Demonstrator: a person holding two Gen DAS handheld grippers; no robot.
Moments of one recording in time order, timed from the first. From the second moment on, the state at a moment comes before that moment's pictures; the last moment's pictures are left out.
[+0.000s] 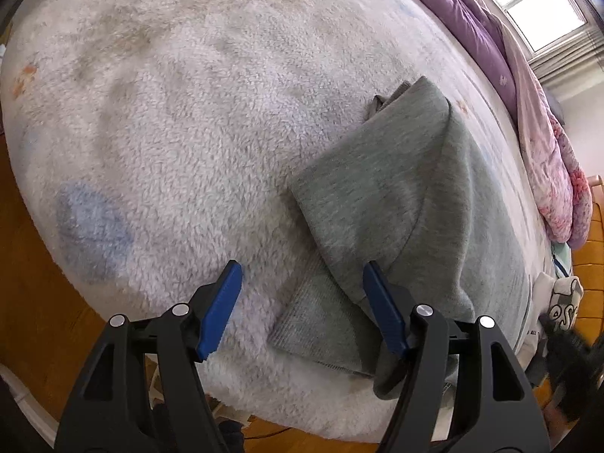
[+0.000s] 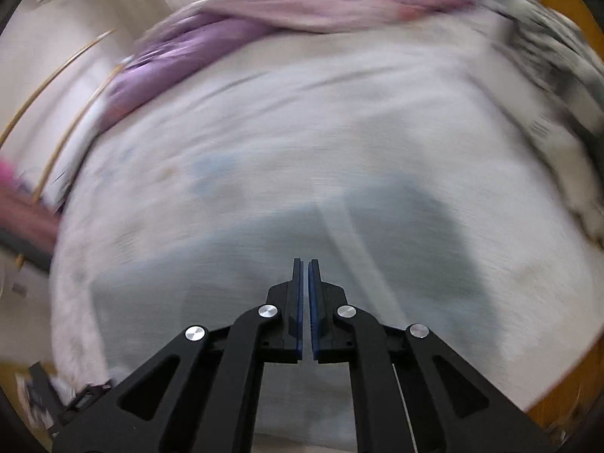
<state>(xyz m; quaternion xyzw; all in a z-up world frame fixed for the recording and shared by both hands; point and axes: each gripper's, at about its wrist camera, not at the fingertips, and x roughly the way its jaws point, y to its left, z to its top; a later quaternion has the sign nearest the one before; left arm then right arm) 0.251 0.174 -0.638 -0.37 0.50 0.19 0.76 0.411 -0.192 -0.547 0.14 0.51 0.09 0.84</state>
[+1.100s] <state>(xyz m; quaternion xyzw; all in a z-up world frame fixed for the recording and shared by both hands) 0.231 0.149 -0.647 -0.41 0.52 0.15 0.74 0.368 -0.126 -0.605 0.16 0.57 0.18 0.79</state>
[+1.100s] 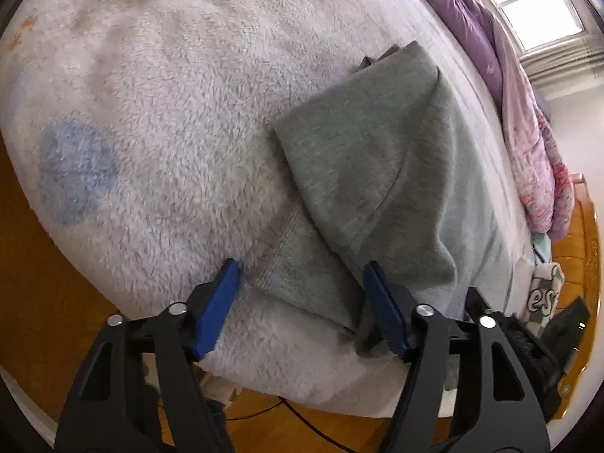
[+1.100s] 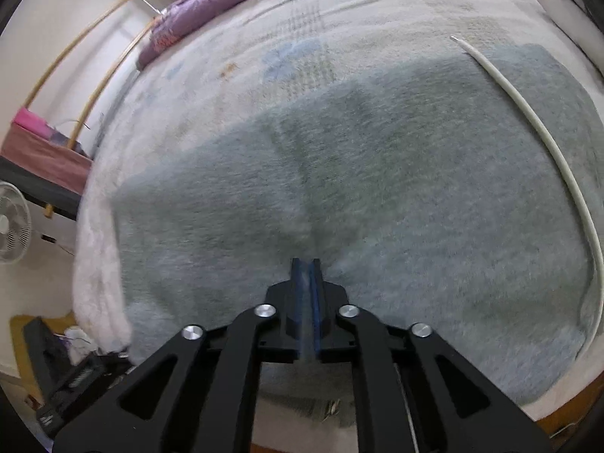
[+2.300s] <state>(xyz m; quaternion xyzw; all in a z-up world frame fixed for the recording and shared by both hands) 0.283 0.124 -0.528 -0.38 0.45 0.03 0.80 0.340 -0.016 -0.571 0.07 0.49 0.33 0.80</state>
